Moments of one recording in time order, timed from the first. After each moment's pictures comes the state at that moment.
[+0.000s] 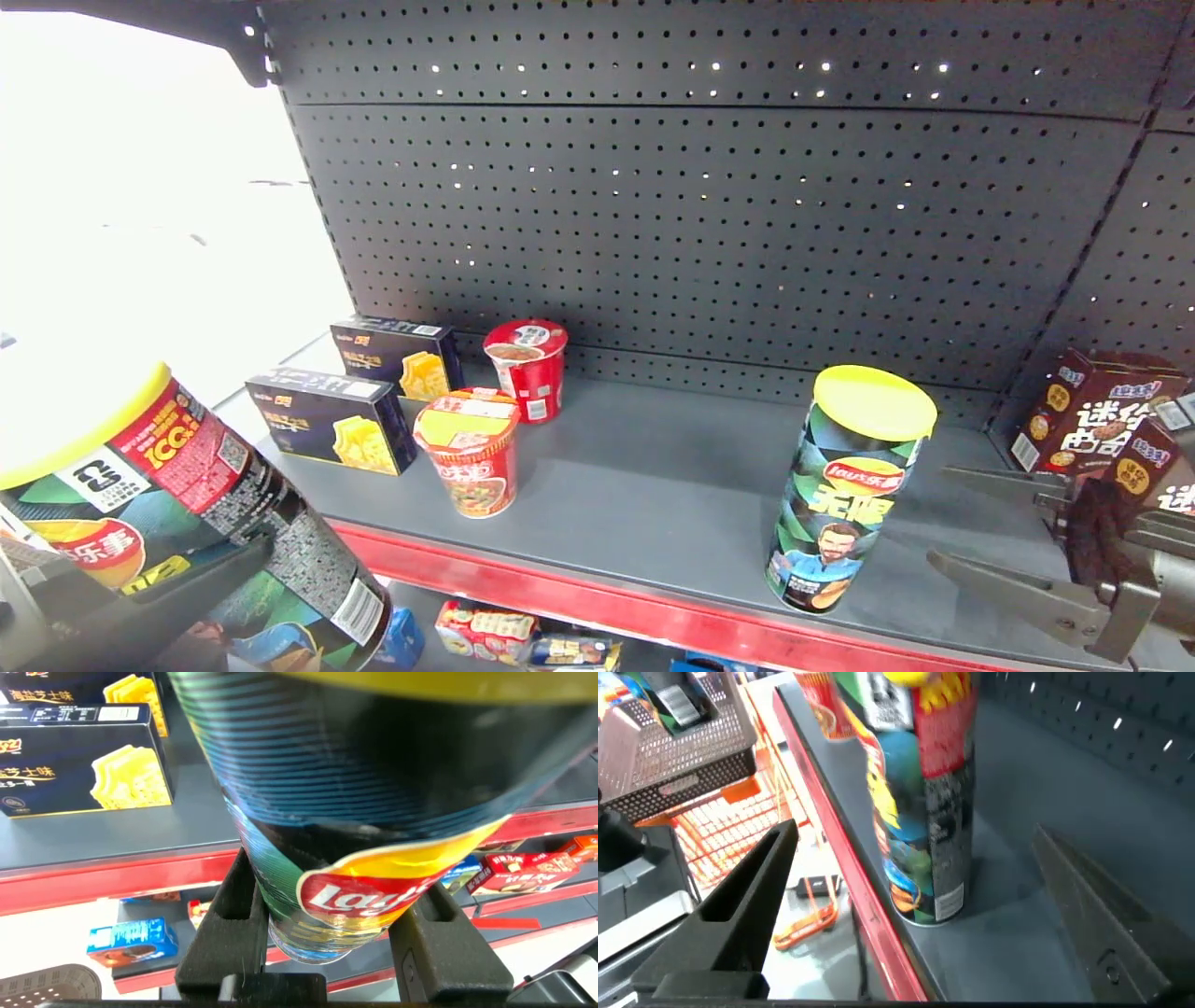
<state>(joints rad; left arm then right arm) -0.38 0.85 -0.42 -0.21 -0.10 -0.14 0.12 1.27 -0.22 -0.92 0.81 -0.02</state>
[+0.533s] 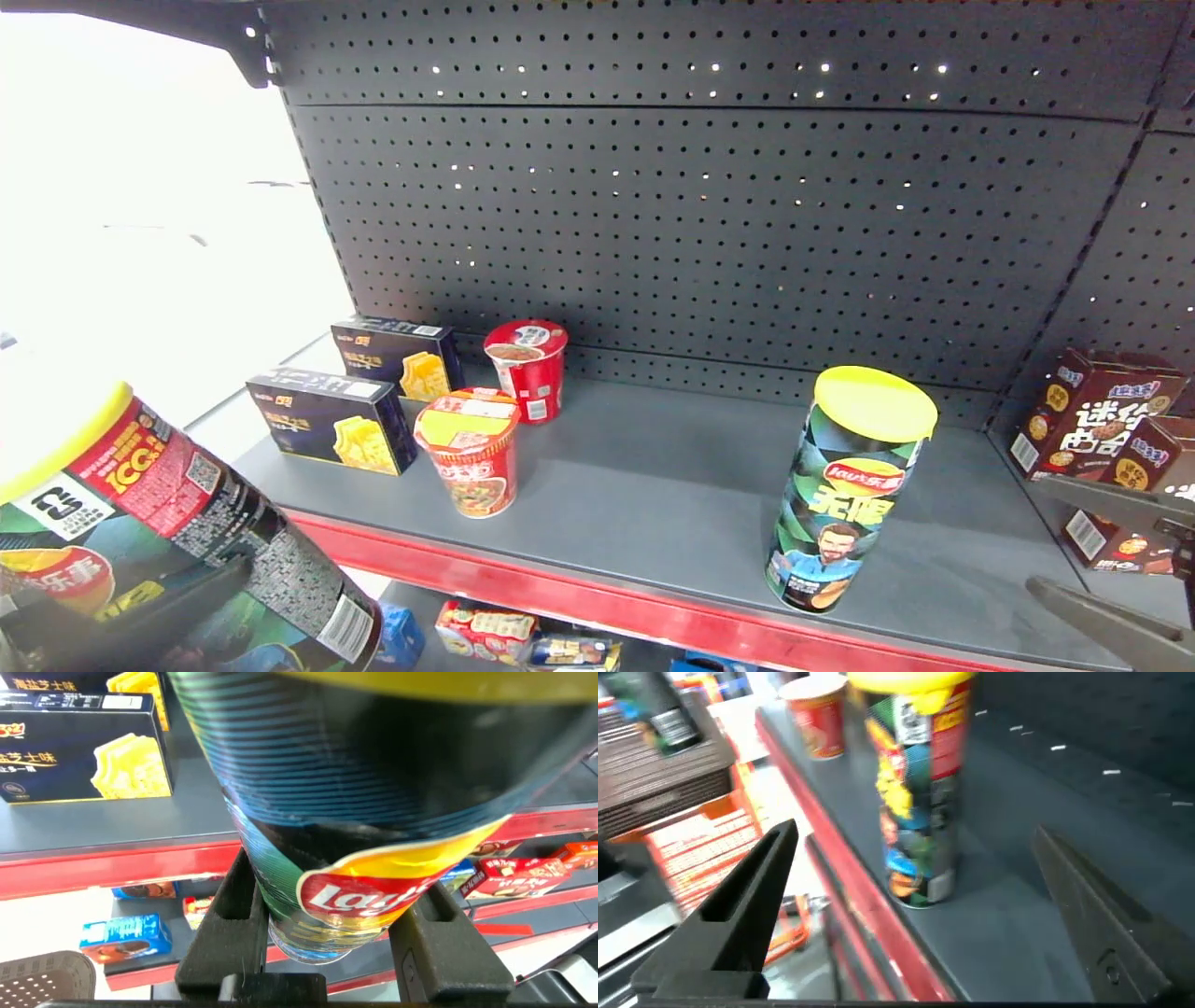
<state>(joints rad) -0.38 0.80 -0.38 -0.21 -0.10 -0.16 0.05 0.97 -0.20 -0.73 0.76 -0.02</state>
